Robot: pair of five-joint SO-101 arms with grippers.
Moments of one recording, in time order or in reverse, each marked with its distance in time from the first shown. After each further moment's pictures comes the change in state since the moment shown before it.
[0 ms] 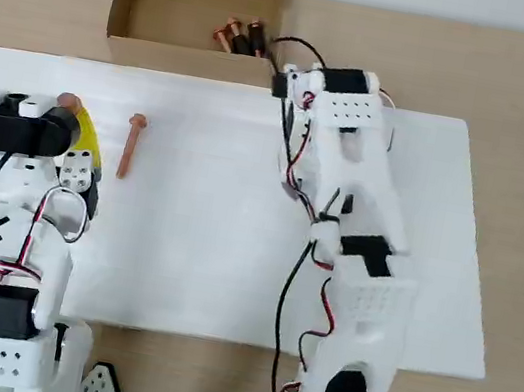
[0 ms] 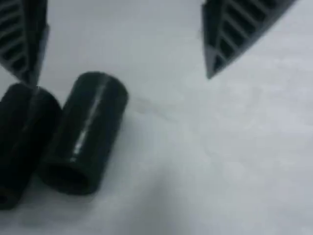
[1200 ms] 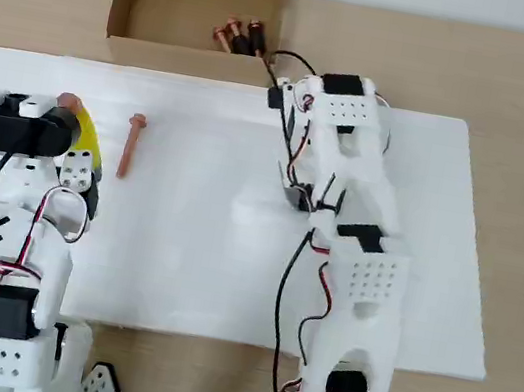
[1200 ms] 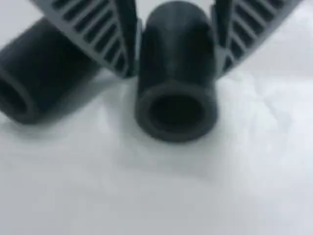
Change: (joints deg) left arm 0.0 0.0 0.0 0.0 0.0; right arm 0.8 8.7 -6.5 0.1 6.2
